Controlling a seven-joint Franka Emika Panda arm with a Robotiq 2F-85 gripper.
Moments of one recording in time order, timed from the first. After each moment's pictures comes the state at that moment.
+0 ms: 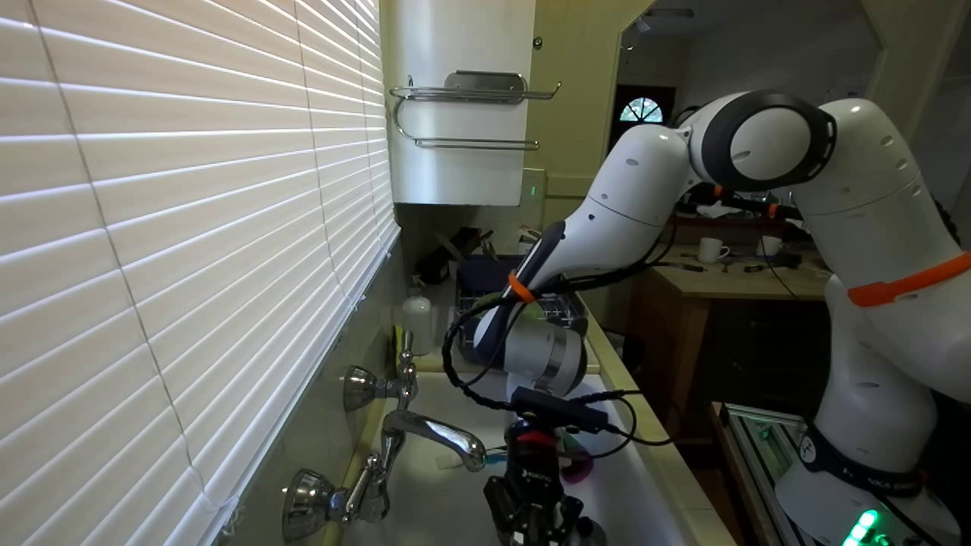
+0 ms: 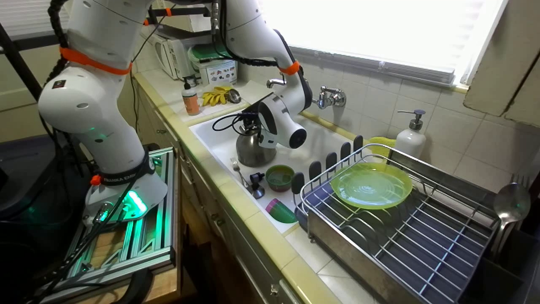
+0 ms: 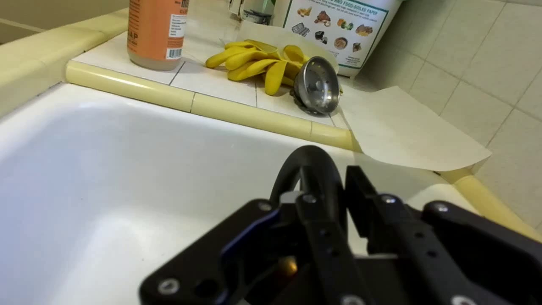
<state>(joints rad) 0.04 0.61 -0.03 -2.21 1.35 1.65 0.02</state>
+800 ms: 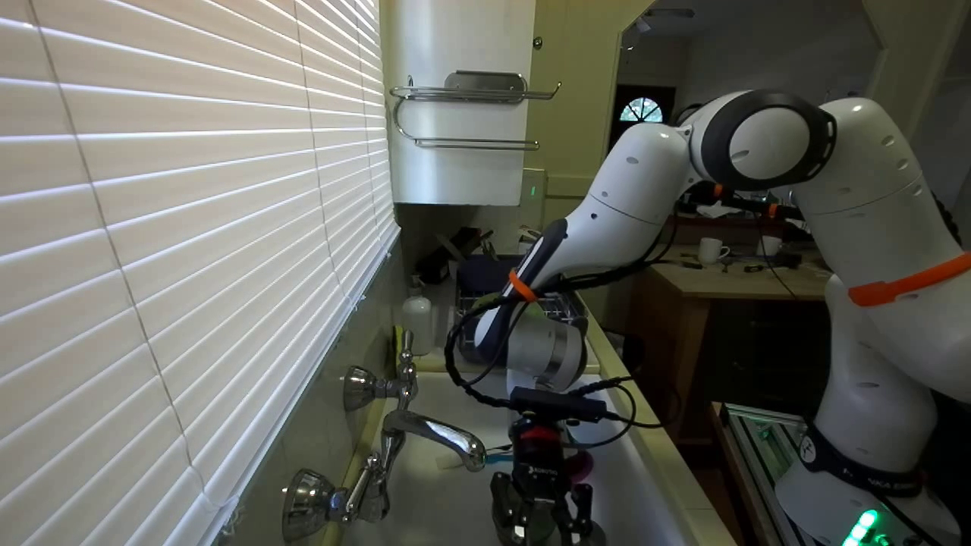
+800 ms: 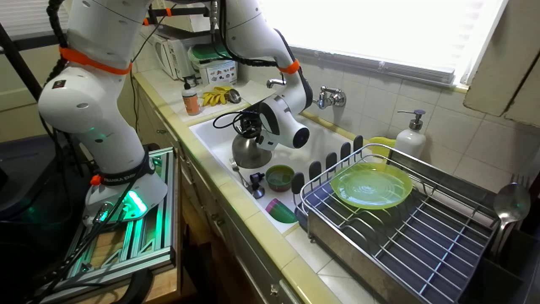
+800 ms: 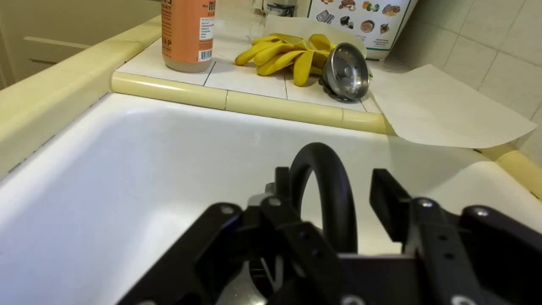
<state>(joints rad) 0.04 0.60 -0.05 -2.21 1.26 1.65 0.13</state>
